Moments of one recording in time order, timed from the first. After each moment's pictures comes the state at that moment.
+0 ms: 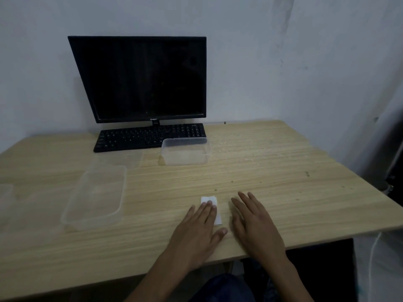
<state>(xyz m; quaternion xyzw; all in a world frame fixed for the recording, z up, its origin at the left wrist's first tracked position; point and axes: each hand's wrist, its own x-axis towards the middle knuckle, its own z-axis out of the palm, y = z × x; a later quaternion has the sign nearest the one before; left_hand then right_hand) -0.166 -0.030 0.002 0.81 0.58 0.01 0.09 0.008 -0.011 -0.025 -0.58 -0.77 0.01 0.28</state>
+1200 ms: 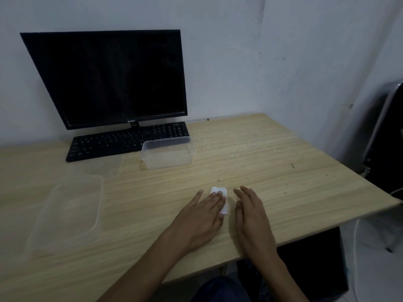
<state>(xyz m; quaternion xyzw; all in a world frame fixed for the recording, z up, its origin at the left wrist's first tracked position) -0.148 0.021 0.003 0.89 0.45 0.03 0.02 0.008 -0.007 -0.016 -0.62 -0.66 0.12 0.39</state>
